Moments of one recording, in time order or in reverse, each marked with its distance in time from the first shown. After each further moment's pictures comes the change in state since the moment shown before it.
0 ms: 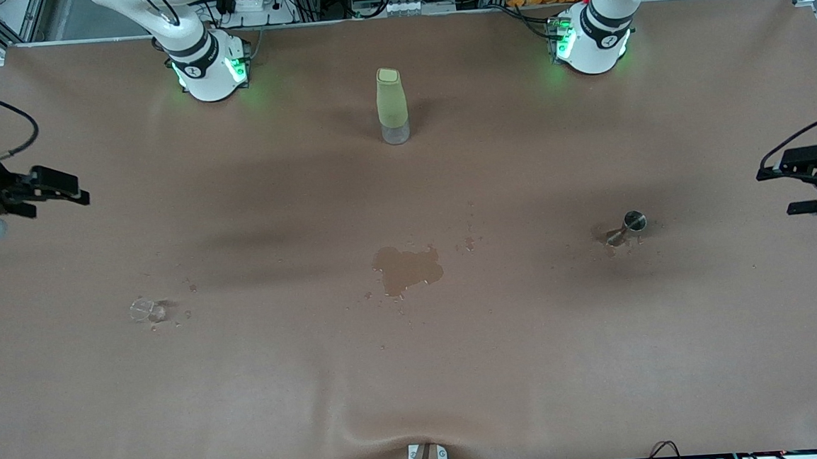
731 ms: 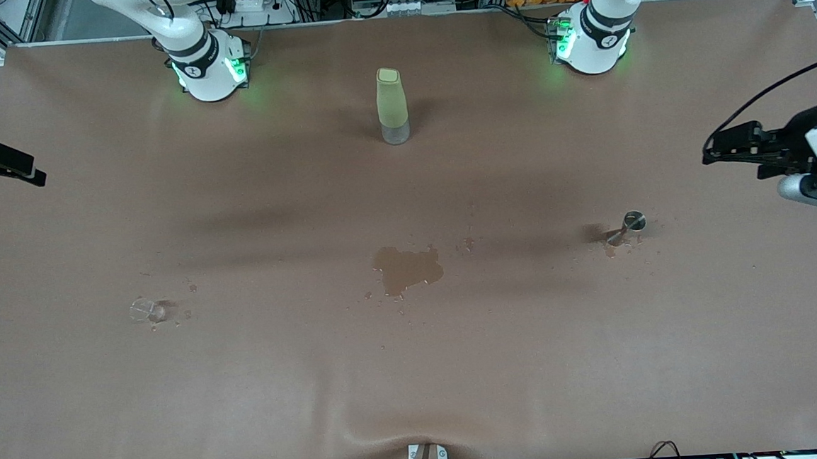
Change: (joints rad) left arm -0.244 -0.119 -0.006 -0.016 0.133 0.001 -0.558; right arm 0.008 -0.058 -0.033 0.006 -0.064 0.007 0.053
